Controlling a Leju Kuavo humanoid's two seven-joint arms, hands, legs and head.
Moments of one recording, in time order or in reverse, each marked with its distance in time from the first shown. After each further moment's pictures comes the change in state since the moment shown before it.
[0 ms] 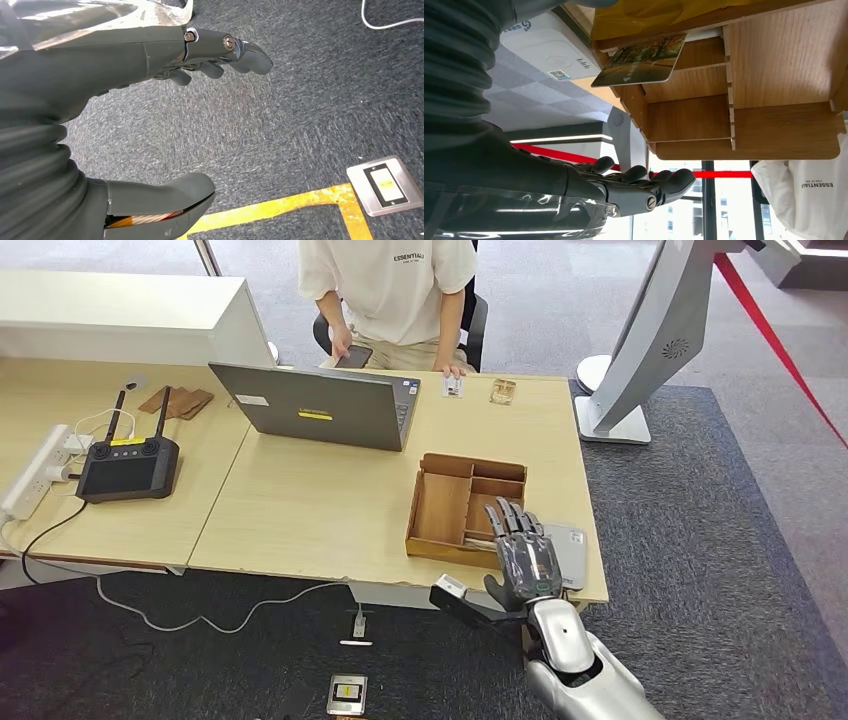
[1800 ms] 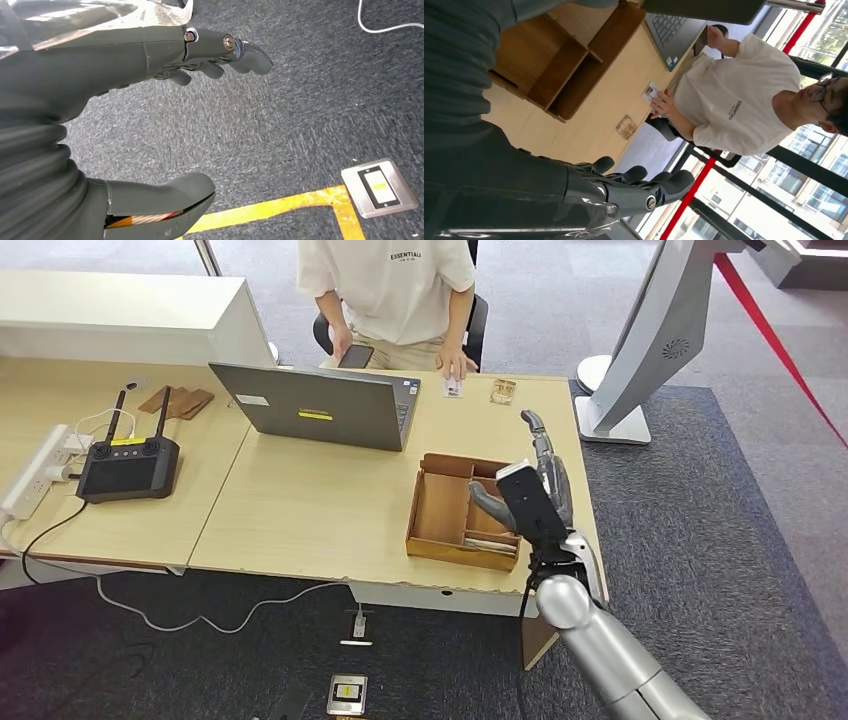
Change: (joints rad) left arm 0.002 0.008 -0.001 0.002 0.025 -0.007 -0.034; right arm -0.135 0.063 -0.113 -0.071 -0.915 -0.162 -0.371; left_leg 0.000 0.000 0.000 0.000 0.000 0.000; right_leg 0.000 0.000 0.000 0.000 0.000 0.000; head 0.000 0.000
